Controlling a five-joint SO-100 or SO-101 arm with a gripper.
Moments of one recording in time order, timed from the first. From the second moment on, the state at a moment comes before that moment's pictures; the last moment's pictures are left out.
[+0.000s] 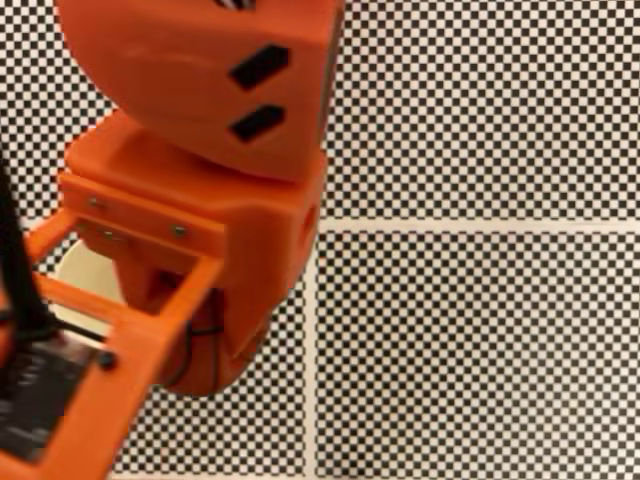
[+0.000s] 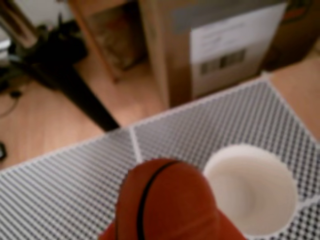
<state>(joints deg) 10.3 100.1 69.3 68.5 -80.0</state>
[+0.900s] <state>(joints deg) 25.8 90.4 63.1 68.5 -86.9</state>
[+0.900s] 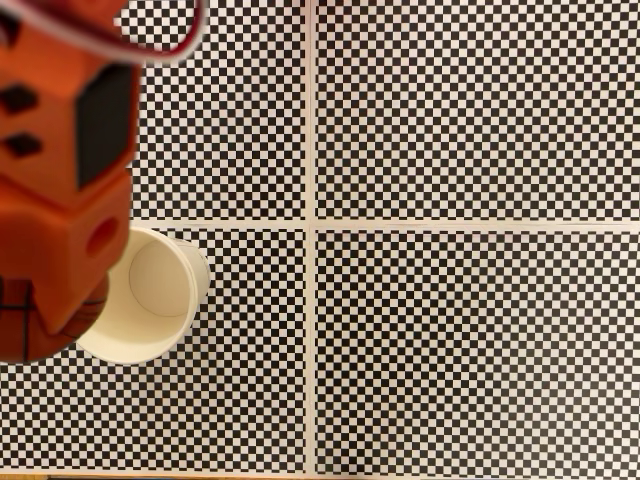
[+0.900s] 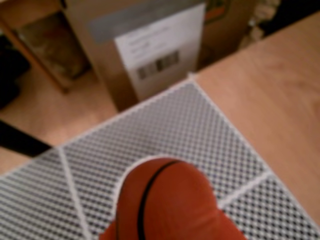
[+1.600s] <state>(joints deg) 23.4 82.7 62.8 69.6 -89.7</state>
